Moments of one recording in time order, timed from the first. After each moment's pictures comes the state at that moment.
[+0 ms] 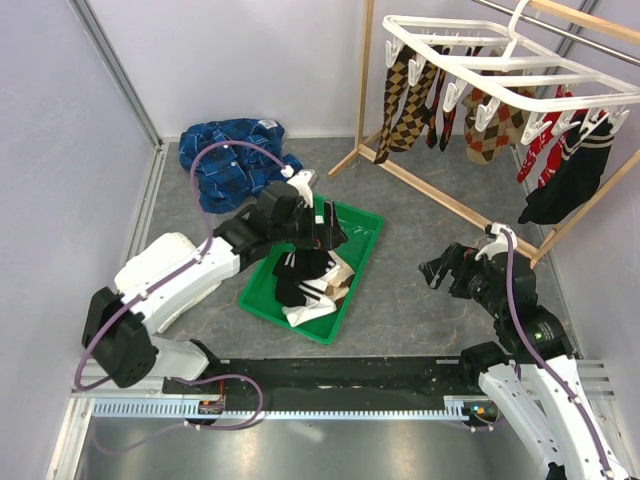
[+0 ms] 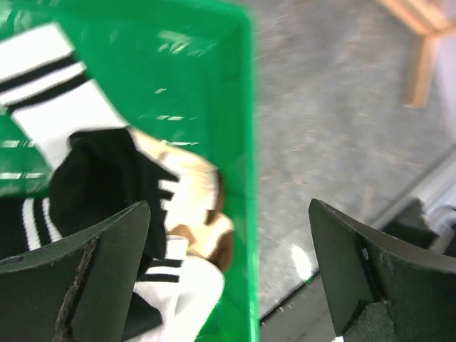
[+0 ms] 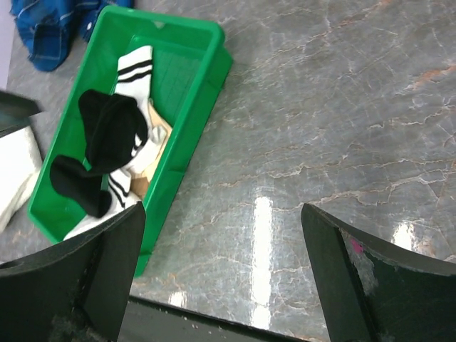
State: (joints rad) left arm -0.70 1.38 1.07 -0.31 0.11 -0.52; right arm 0.29 0.45 0.68 -0.71 -0.06 0.54
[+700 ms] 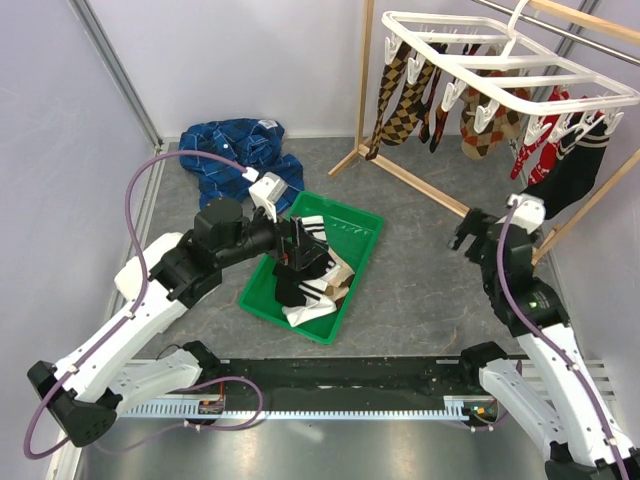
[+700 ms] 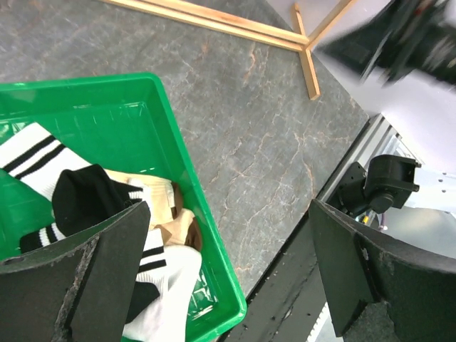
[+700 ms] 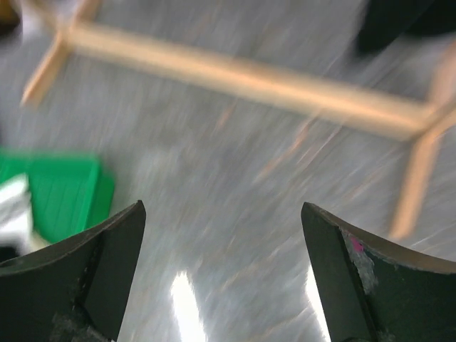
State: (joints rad) left arm -0.70 0.96 1.03 -0.36 0.26 -0.35; right arm 0.29 0.66 0.78 -0.60 0.42 0.47
